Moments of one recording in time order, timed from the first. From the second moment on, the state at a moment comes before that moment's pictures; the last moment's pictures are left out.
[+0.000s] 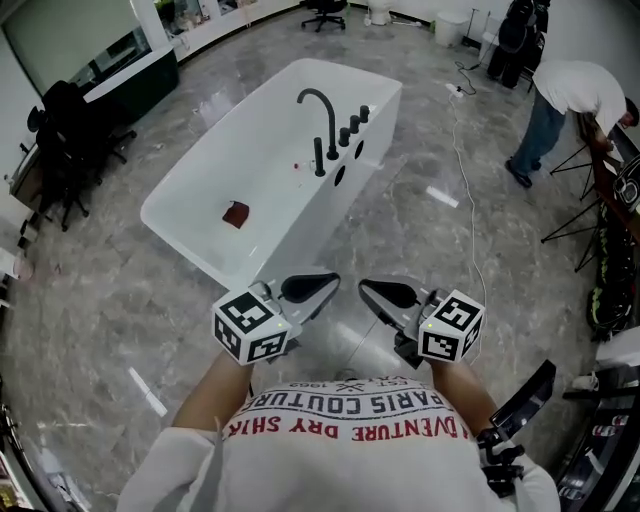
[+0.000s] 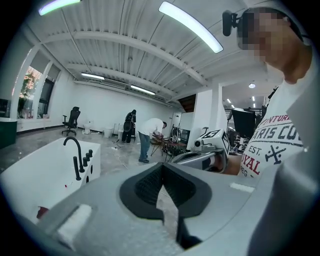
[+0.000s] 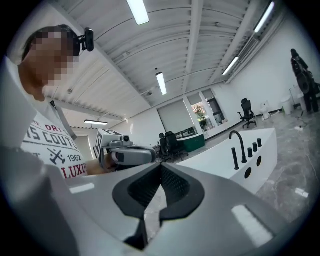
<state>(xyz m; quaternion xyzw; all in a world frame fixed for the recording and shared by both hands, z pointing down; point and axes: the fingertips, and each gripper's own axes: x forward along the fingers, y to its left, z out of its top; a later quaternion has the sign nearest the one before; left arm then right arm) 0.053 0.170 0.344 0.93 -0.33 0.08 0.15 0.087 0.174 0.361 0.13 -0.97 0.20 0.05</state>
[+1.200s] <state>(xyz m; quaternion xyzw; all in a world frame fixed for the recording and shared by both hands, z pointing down) -0.034 0.395 0.314 0.95 -0.27 0.05 0.11 0.011 0.399 0.327 0.22 -0.96 0.16 0.04</state>
